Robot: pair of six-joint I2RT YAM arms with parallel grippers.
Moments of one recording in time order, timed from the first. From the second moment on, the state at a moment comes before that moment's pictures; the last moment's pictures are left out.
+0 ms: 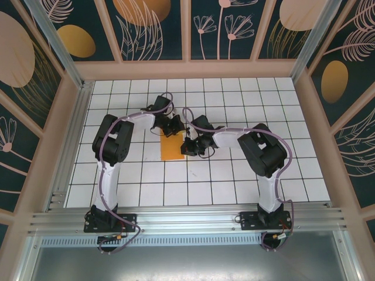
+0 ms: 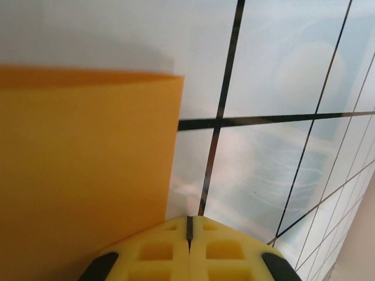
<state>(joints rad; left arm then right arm) -0.40 2.22 1.48 -0.30 0.57 -0.80 0.67 1.99 1.12 -0.19 -0.54 0.65</state>
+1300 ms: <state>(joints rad) -0.25 1.75 1.11 -0.23 0.14 -0.73 0.67 2.09 1.57 -0.34 -0.28 0.56</state>
